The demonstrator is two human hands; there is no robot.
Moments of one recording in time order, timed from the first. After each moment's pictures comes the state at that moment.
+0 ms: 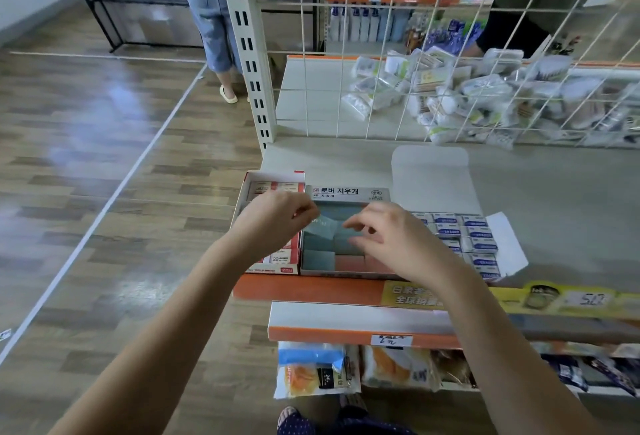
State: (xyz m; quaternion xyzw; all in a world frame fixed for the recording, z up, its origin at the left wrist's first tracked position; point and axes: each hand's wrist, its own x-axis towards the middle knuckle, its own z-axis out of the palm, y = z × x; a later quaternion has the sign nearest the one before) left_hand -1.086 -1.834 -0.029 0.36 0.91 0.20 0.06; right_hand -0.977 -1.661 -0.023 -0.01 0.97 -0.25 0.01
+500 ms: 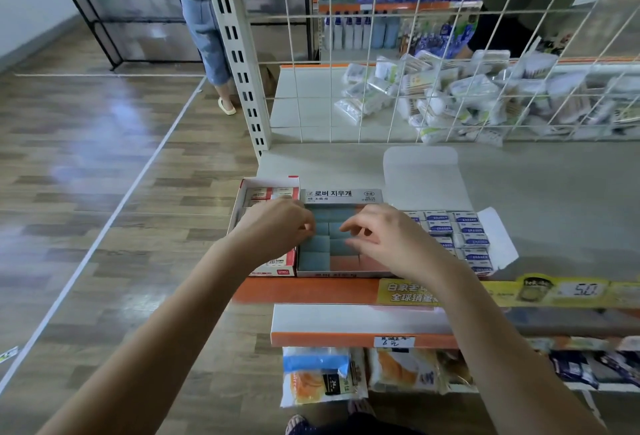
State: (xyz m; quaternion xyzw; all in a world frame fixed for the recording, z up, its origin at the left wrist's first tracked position) left_hand -1.084 -1.825 -0.023 0.42 0.90 0.03 0.10; right_hand -0.972 -1.658 -0.025 -0.01 0.97 -0.26 0.00
